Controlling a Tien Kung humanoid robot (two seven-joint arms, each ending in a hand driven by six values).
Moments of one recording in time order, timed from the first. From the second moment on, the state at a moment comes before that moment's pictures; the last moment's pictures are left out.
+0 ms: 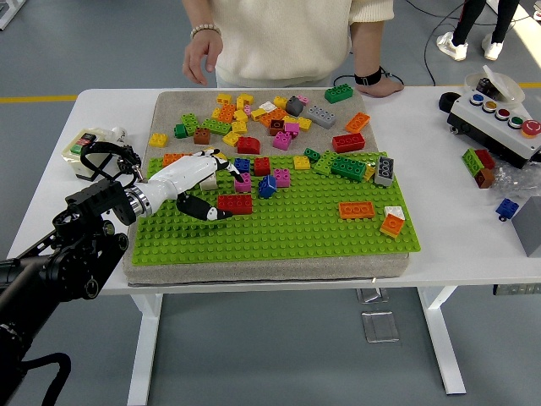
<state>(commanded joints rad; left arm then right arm) -0.70 0.07 -1.20 -0.62 2.27 -0.05 -0.55 0.14 -0.08 1.39 0.18 -0.51 -0.24 -0.02</state>
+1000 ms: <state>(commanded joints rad) -0.73 0.04 -1.20 -0.51 2.27 0.00 -0.53 0.14 -0.07 1.38 0.18 -0.50 -0.24 -0.01</state>
